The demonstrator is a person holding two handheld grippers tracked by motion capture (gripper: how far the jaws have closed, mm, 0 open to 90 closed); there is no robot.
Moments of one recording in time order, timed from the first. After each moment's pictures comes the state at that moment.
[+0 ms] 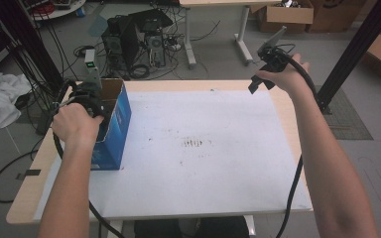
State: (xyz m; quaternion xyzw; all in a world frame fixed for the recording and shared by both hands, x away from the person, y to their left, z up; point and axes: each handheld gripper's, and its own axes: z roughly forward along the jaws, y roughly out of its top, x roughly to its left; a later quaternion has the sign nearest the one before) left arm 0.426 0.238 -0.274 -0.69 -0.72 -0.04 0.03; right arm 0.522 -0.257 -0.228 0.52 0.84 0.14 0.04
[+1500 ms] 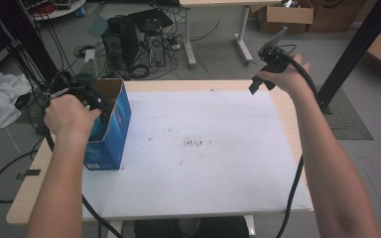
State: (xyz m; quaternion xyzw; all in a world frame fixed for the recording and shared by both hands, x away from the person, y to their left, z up) left arm 0.418 0.233 -0.234 -0.70 -0.71 -0.06 0.02; right arm 0.520 -0.259 -0.229 0.53 0.84 0.14 0.03
